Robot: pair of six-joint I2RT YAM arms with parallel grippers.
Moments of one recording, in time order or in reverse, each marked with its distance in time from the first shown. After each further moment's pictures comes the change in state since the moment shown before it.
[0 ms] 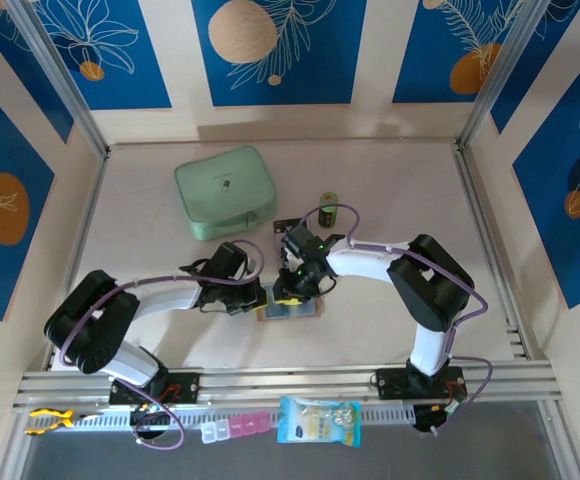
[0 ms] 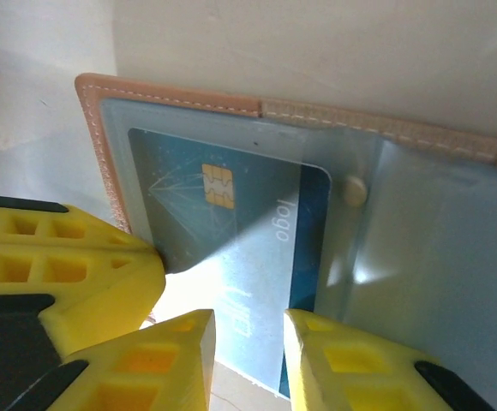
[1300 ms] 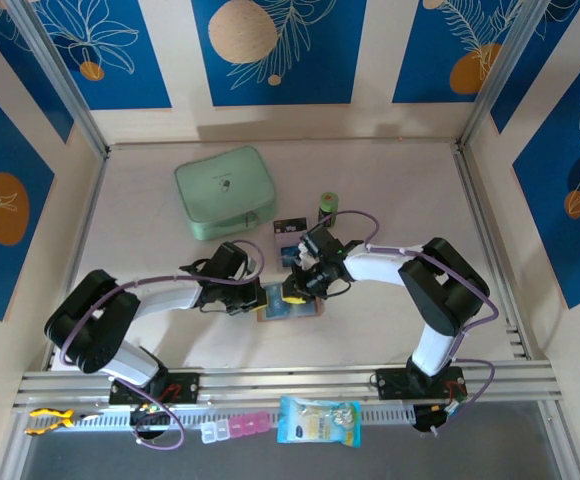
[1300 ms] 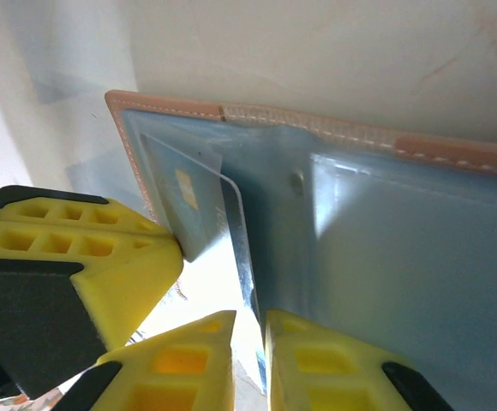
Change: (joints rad) left arm 0.000 0.006 0.003 -0.003 0.002 0.000; right arm -0.086 -0.073 -0.170 0.223 -0.164 0.089
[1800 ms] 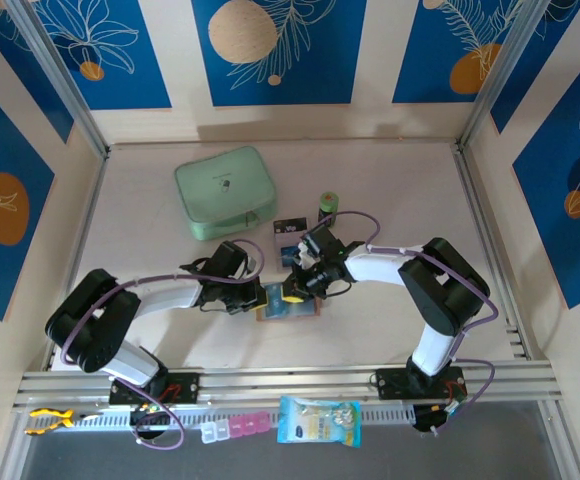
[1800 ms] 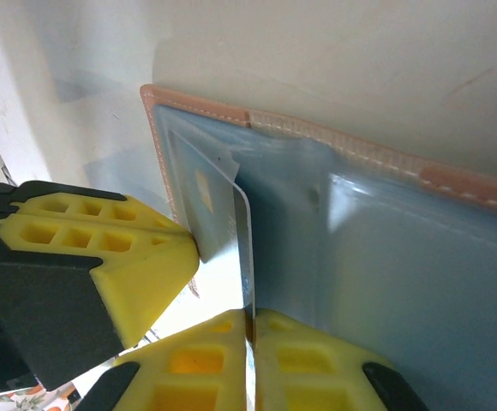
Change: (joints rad) left arm 0.005 0.003 0.008 -0.010 0.002 0.000; right arm -0.006 0.000 -0.016 0.049 -0.028 0.008
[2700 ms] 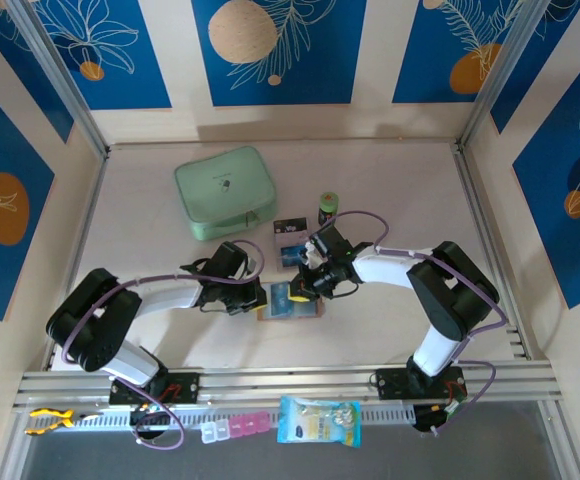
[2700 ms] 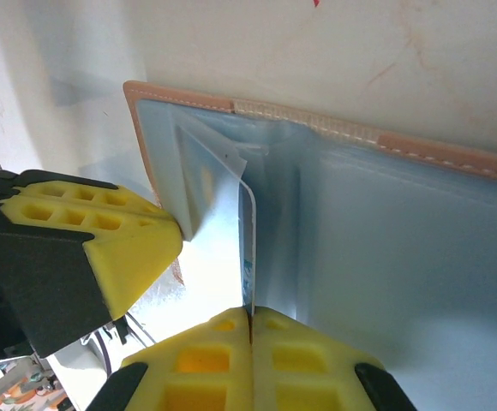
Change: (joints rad) left arm 0.000 0.005 -0.005 0.008 0.001 -0.001; right arm -0.040 -0.051 -0.042 -0.019 0.009 -0.050
